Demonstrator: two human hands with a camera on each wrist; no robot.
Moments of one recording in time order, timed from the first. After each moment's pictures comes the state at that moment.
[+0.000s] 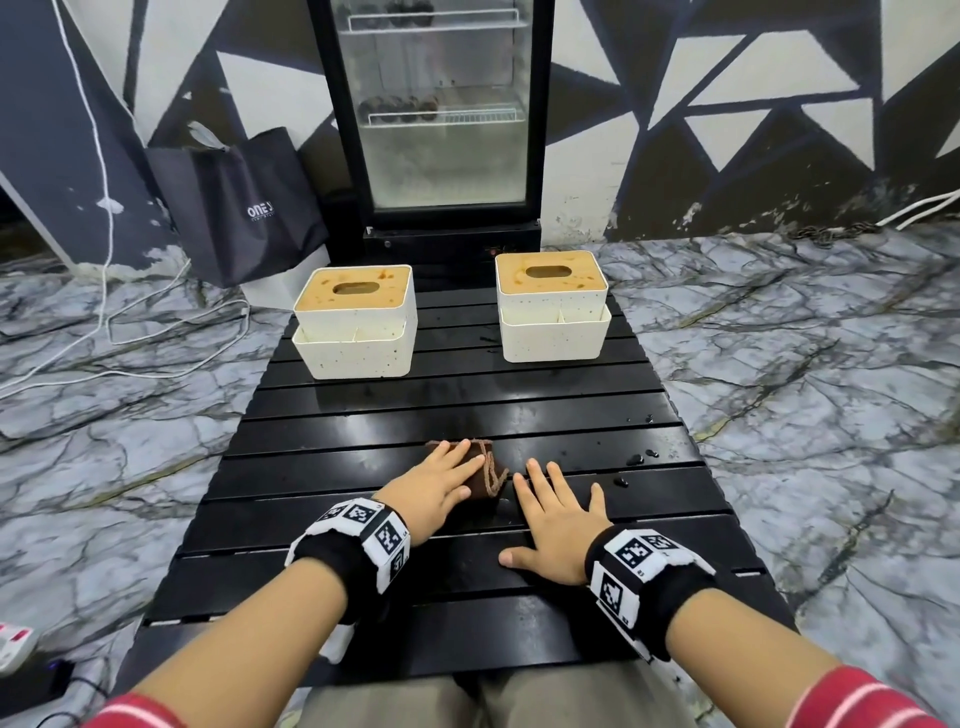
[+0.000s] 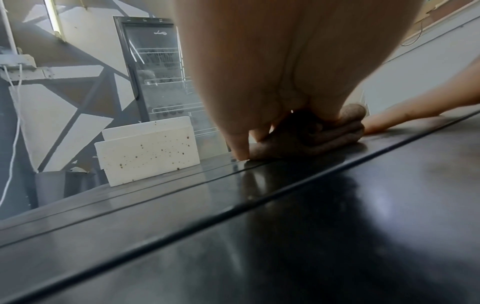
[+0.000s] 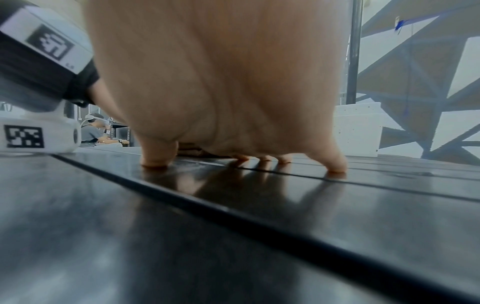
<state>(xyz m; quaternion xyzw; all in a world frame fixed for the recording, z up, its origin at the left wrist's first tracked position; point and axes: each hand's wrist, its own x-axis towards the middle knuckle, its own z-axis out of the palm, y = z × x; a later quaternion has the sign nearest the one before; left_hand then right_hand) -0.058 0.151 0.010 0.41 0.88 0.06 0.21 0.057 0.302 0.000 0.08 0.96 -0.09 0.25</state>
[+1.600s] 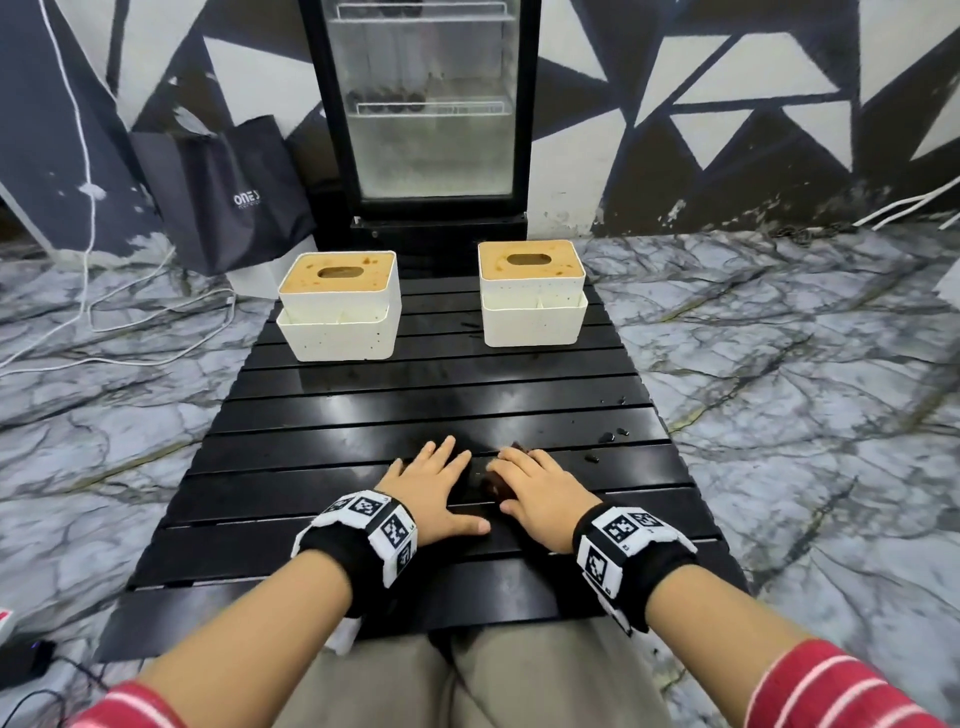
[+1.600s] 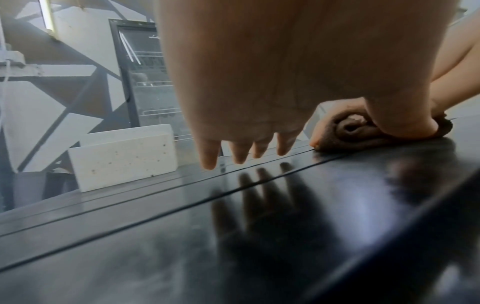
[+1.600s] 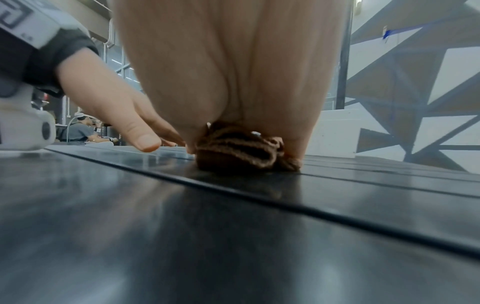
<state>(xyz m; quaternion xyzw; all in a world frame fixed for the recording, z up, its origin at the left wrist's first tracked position) -0.015 0.162 0.009 0.36 0.91 -0.01 0.22 0.067 0.321 -0.015 0.00 0.99 -0.15 0.06</state>
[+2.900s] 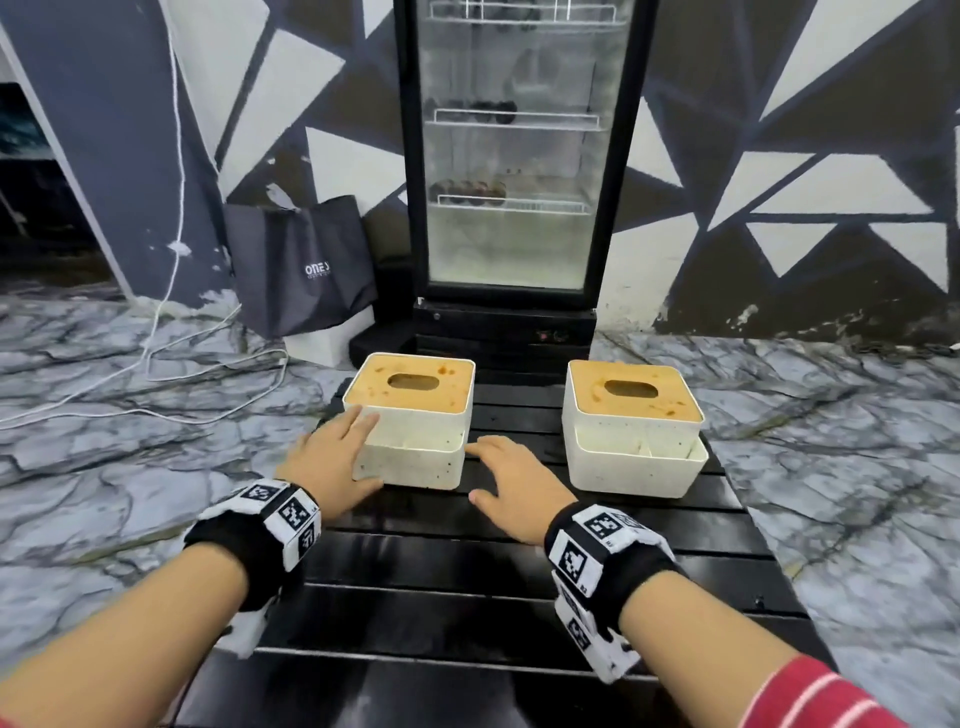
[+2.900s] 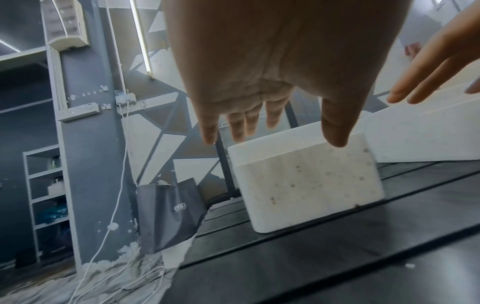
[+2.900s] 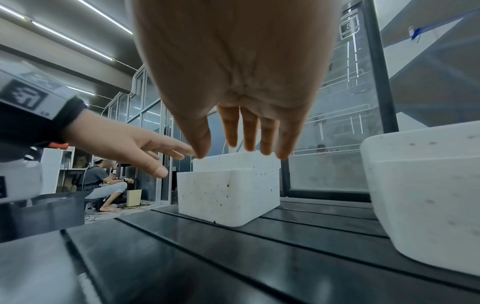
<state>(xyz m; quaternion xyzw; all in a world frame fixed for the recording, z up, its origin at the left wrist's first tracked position) -0.239 0.076 0.070 0.22 0.97 0.05 0.02 -0.142 0.289 0.071 -0.05 0.97 -0.24 -0.01</state>
